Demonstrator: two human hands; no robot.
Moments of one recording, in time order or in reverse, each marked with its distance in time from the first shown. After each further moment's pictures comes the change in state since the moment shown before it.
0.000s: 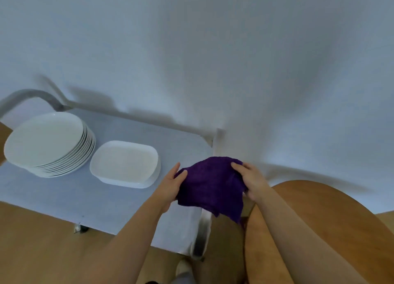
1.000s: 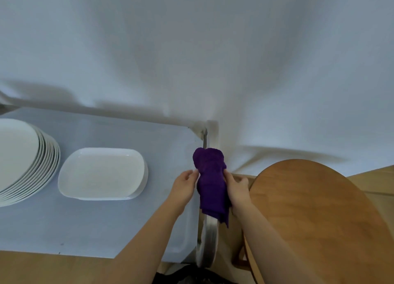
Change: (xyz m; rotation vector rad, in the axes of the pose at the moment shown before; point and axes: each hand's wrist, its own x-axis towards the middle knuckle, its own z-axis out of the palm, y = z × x) left_hand 0.059 -0.016 0.037 0.141 -0.060 -0.100; right_hand 0.024 0.054 0.030 -0.006 0.406 0.151
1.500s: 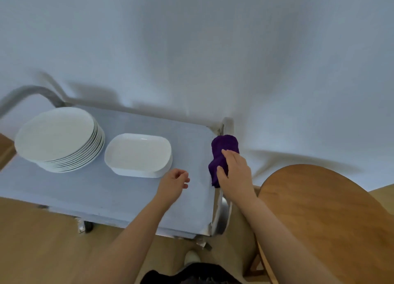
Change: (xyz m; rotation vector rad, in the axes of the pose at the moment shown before) left_hand -0.075 -0.037 -0.072 0.120 0.209 0.212; right_hand -0.088 0.015 0.008 -0.869 0.031 -1.074
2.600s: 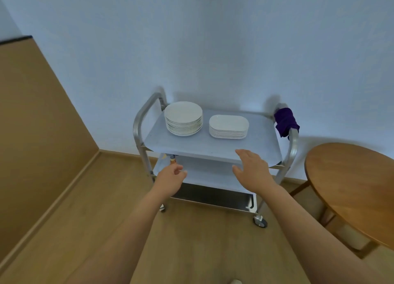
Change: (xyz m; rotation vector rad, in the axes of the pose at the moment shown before) left_hand -0.300 -0.166 -0.344 0.347 0.136 0.267; right_hand -0.318 -0.290 0.067 -0.183 -0.051 -0.080
